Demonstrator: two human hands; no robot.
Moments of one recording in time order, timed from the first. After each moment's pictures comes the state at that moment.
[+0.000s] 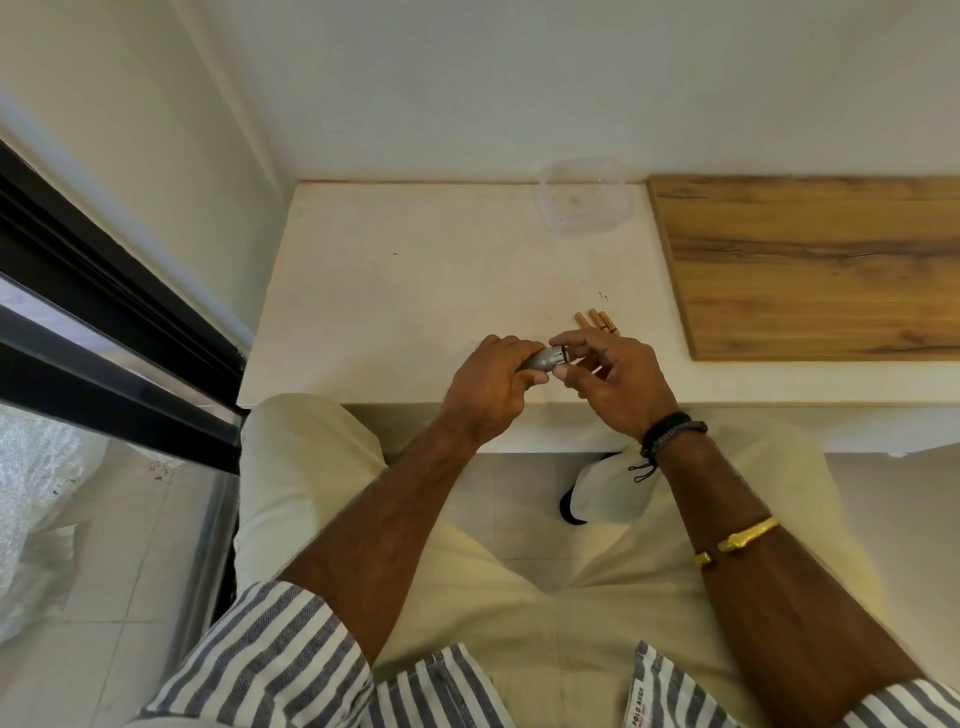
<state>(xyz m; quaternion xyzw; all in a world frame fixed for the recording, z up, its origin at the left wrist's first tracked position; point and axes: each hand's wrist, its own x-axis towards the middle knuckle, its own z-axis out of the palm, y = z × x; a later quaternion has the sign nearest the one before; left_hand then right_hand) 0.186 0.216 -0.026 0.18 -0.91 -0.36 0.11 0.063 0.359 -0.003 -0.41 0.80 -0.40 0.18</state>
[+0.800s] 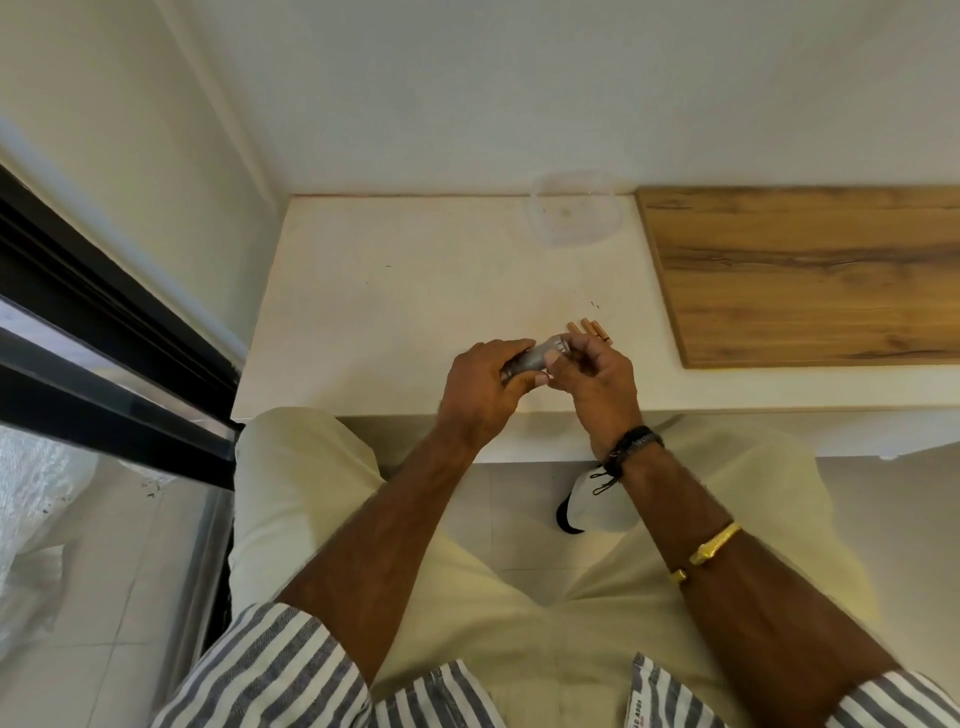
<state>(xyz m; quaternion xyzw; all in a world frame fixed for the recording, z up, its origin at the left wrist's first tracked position) 0.188 0.217 -0.021 0.22 -0.86 -0.42 0.19 0.089 0.339 -0.012 -0.17 0.71 -0.63 0.25</state>
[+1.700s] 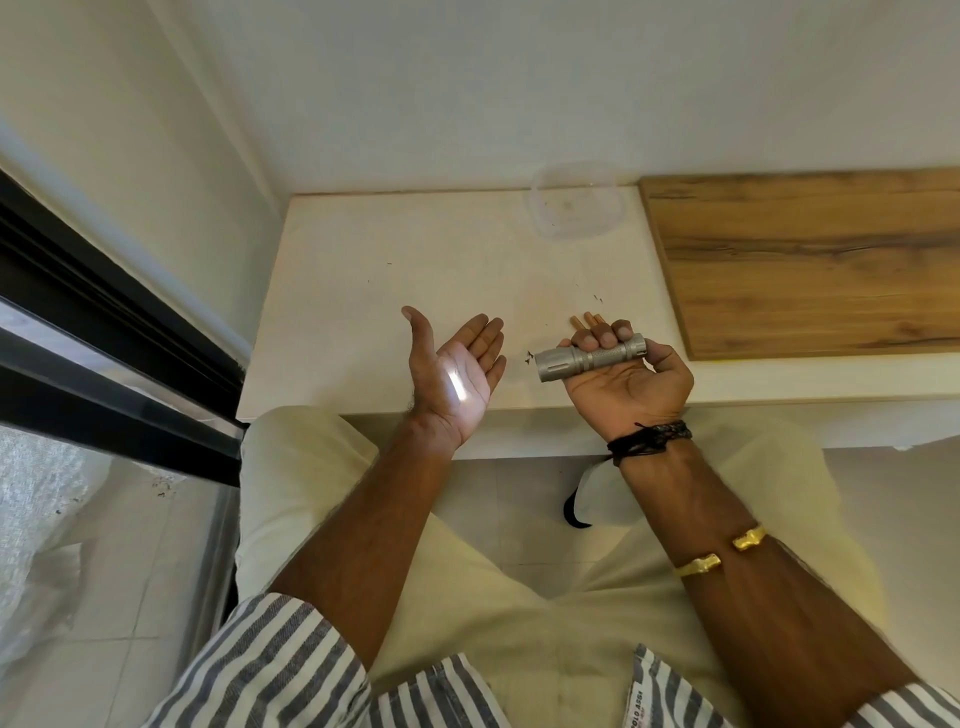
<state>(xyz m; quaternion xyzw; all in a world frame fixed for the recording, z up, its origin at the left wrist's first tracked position) 0.190 0.198 -0.018 0.24 -0.27 -0.92 0.15 0.081 0.341 0.006 0.13 0.14 -0.90 0.40</state>
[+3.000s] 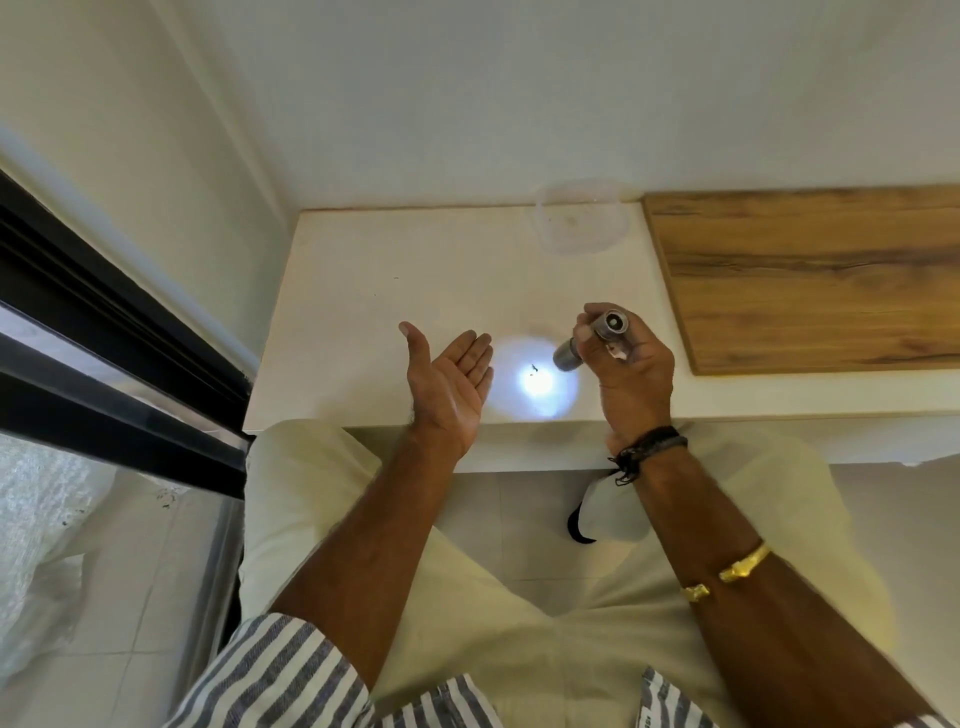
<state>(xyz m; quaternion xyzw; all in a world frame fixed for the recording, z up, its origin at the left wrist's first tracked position) 0.193 0.191 -0.021 0.31 -0.27 -0.89 0.20 0.081 0.337 0.013 -0.15 0.64 -0.74 0.17</state>
